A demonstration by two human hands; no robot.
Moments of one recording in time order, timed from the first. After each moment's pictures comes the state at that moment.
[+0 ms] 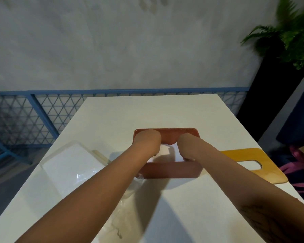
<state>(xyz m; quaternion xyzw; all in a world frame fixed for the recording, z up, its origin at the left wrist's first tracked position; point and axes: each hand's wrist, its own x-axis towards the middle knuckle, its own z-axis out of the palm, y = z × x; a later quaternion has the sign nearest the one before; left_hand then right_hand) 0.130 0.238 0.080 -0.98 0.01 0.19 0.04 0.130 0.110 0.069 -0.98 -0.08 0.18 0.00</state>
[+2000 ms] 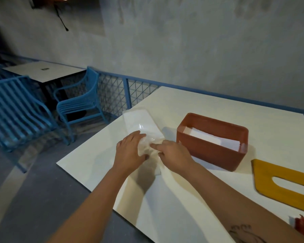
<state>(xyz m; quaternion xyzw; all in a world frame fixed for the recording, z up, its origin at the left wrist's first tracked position) -0.093 0.324 0.013 -0.94 -0.25 -0.18 -0.16 0.001 0.187 0.027 -0.85 -0.50 0.01 0.14</state>
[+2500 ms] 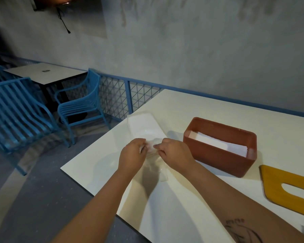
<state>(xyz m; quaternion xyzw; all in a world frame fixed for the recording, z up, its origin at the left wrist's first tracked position) -0.087 0.341 0.013 -0.89 -0.27 -0.23 -0.30 0.010 0.216 0.027 -0.85 -0.51 -0.04 0.15</state>
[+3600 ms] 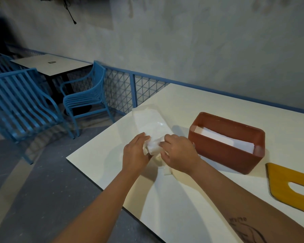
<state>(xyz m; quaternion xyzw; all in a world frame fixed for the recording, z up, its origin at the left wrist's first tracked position) -0.096 0.342 -0.019 -0.90 -0.24 -0.28 -0.23 0.009 0.213 0.009 -0.74 -0.60 -0.28 0.10</state>
